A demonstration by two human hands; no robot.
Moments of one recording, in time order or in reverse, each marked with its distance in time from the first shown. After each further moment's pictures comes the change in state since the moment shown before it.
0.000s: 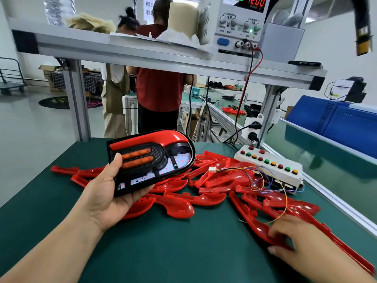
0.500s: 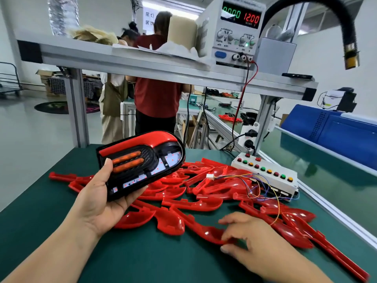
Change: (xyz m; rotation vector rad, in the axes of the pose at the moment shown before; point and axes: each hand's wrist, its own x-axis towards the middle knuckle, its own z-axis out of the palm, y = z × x) left_hand -0.002 0.008 -0.001 -0.069 0.026 0.035; right_hand 0.031 -0.051 0.016 0.260 0.030 -0.328
